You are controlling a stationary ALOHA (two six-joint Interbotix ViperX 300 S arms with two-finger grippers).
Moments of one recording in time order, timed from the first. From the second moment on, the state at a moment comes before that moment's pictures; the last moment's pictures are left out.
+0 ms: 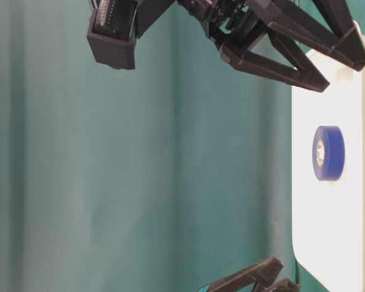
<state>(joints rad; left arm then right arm) -0.03 -0.34 0.94 -0.02 -0.05 -0.06 0.04 -0.11 0.79 -0.35 0.05 0.42</state>
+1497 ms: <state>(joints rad) -0.11 -0.02 0.82 -0.02 0.07 -0.11 0.04 -0.11 0.79 -0.35 0.05 0.42</state>
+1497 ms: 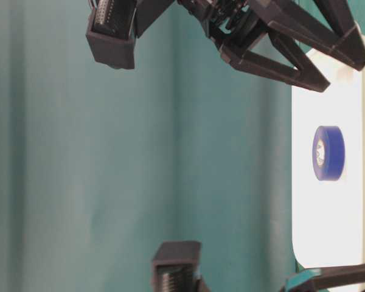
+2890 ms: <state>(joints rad) -0.11 0.08 0.79 -0.02 0.12 -0.10 0.04 -0.11 0.79 -0.35 0.05 0.42</state>
